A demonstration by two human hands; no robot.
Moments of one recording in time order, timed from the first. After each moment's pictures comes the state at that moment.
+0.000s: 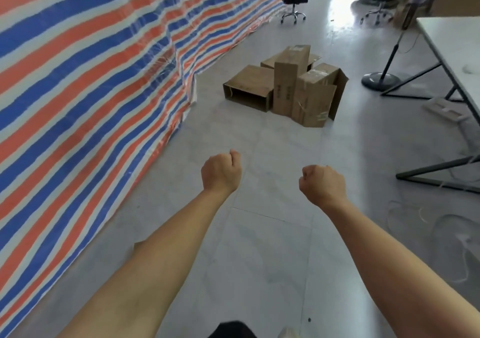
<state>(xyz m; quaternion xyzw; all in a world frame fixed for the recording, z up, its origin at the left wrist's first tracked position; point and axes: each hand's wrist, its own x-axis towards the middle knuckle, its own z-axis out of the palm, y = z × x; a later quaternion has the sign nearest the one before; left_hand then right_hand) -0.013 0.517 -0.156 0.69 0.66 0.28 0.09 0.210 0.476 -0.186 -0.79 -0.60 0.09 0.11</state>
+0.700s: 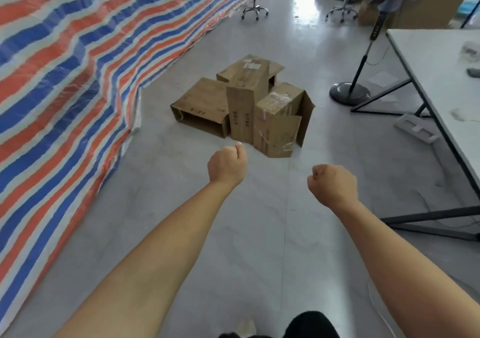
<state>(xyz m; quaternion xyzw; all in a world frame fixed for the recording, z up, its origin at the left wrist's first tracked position) 0.321 1.034 -0.181 0.72 0.62 0.27 0.17 0.536 0.941 -0.194 -0.84 -0.54 0.07 0.10</state>
